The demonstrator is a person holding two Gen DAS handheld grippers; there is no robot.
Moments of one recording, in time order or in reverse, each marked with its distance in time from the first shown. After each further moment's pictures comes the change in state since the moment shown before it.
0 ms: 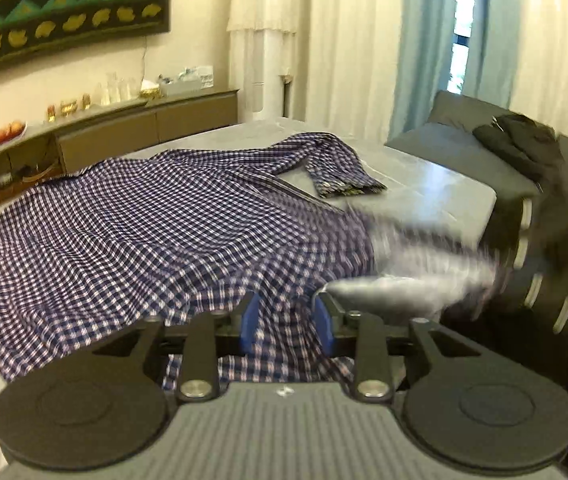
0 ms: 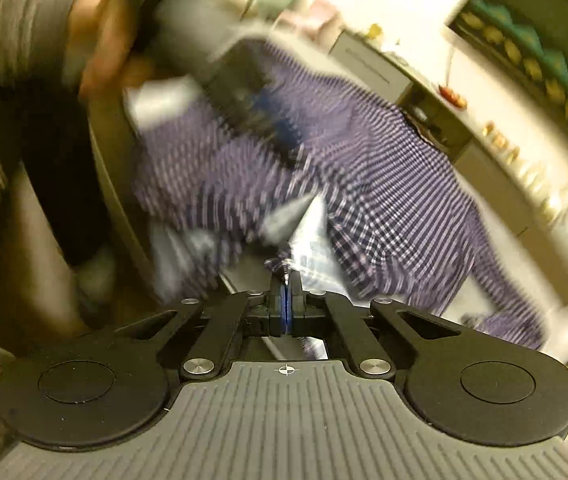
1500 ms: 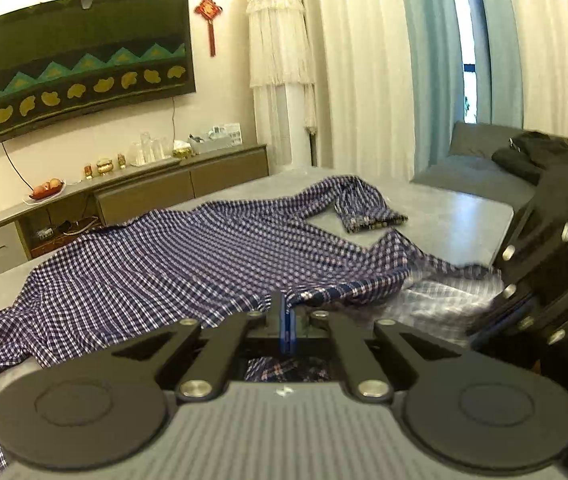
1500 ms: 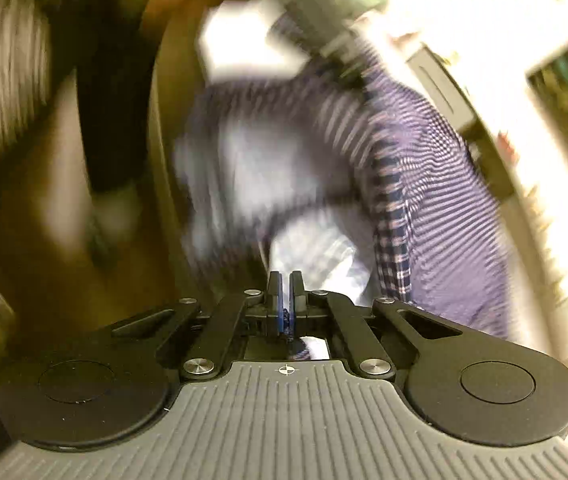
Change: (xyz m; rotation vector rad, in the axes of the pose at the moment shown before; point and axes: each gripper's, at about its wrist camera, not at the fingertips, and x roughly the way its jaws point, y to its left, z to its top) left arm -0.038 -0.004 -0.010 0.007 -0.180 0.157; right arm 0.038 0.027 0.004 -0.261 0.038 0.106
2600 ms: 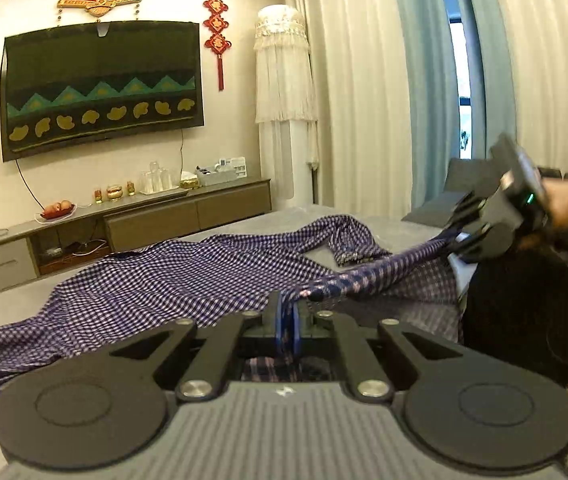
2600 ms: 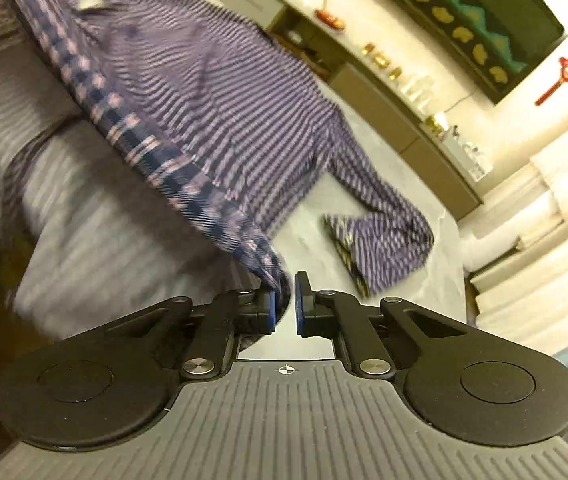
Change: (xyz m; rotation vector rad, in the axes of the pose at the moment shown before) left arm -0.084 -0.013 0.004 0.024 -0.068 0.004; right arm -0.012 -0.066 -0.091 0.331 0.254 -0.466
